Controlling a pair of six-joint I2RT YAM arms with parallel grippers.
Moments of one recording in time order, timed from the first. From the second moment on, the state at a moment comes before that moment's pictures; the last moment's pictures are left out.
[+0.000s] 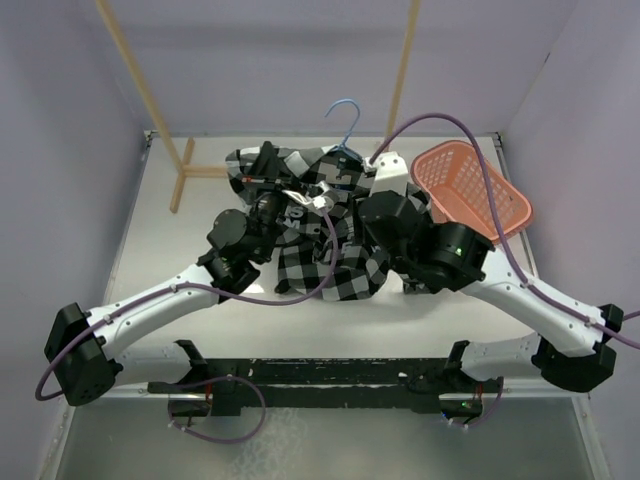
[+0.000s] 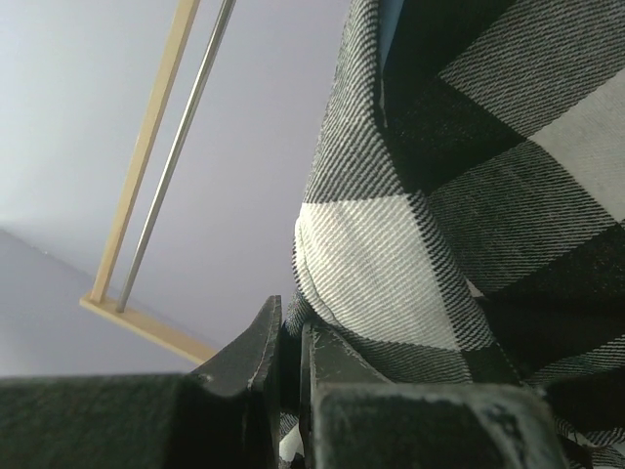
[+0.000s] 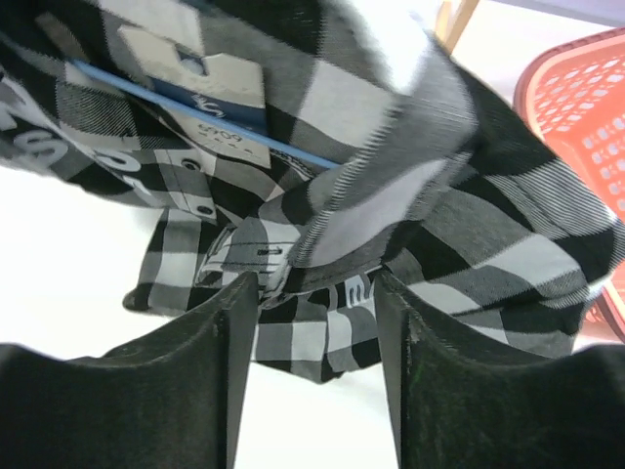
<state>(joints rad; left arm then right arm) -0.88 1.19 0.91 0.70 -0.56 1.35 1.06 1.26 1.51 -0.87 0.77 0.40</state>
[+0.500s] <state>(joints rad) -0.88 1.16 0.91 0.67 -0.56 1.28 1.06 1.11 1.37 -0.64 0.79 0.41</state>
